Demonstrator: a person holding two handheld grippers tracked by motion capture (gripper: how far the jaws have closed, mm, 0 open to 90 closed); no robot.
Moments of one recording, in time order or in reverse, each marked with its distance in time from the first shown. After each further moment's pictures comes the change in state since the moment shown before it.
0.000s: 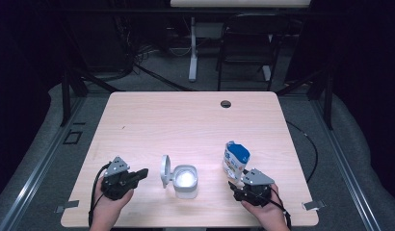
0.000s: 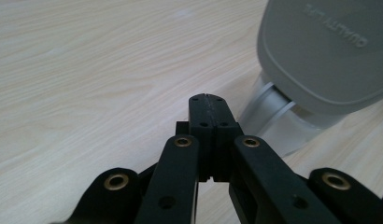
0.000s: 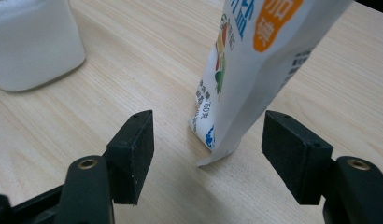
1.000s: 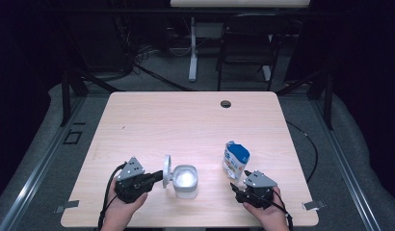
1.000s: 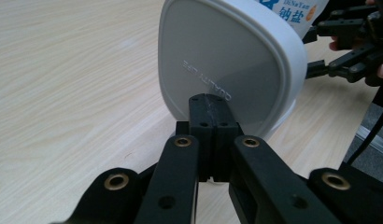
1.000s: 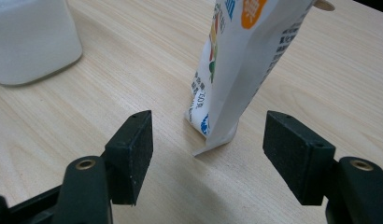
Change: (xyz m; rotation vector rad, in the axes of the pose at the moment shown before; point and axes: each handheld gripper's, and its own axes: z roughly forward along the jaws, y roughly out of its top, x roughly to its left) left arm -0.042 0.022 0.007 -0.033 -0.109 0.093; right arm -0.001 -0.006 -0.003 -0.008 -0.009 0.005
